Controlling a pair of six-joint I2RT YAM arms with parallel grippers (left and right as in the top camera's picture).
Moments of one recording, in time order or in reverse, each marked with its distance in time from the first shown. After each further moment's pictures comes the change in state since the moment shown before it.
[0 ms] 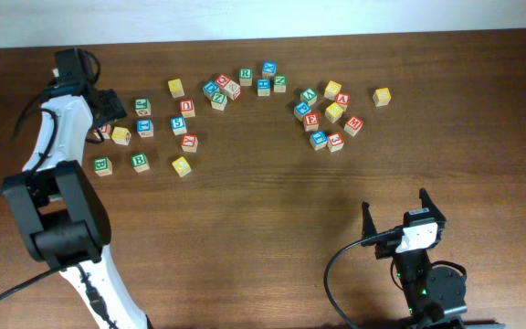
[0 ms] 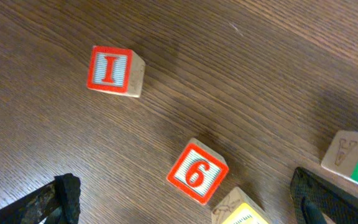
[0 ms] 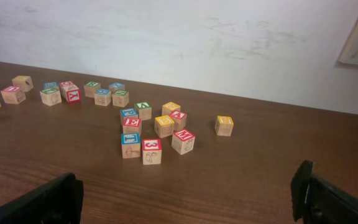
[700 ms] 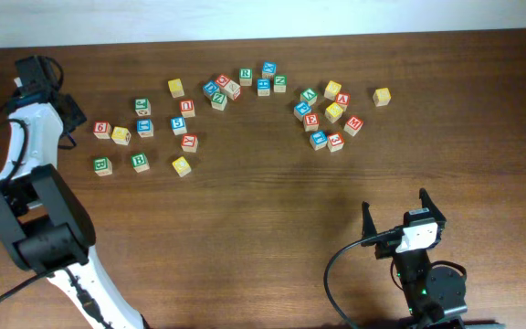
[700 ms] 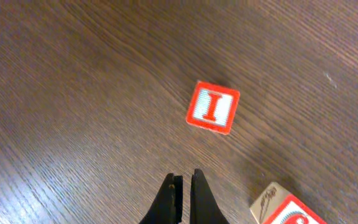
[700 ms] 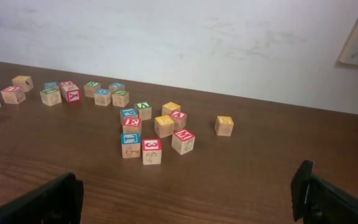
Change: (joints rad) left arm 0.129 0.000 0.000 0.053 -0.001 0.002; right arm 0.000 0.000 0.000 0.000 0.000 0.000
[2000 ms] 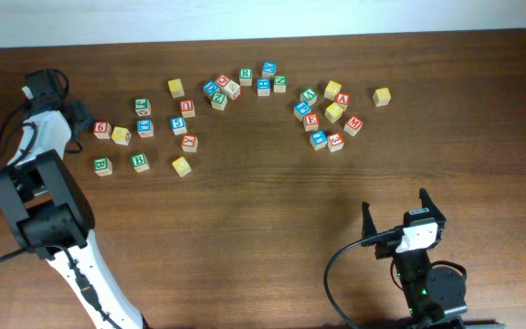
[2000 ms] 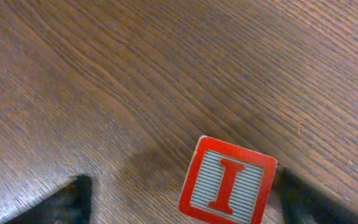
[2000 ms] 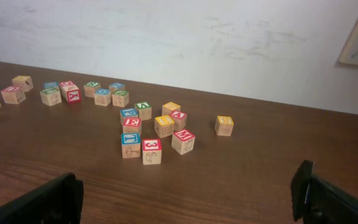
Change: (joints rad) left arm 0.019 0.164 0.002 0.221 0.001 0.003; right arm 0.000 0.000 0.000 0.000 0.000 0.000
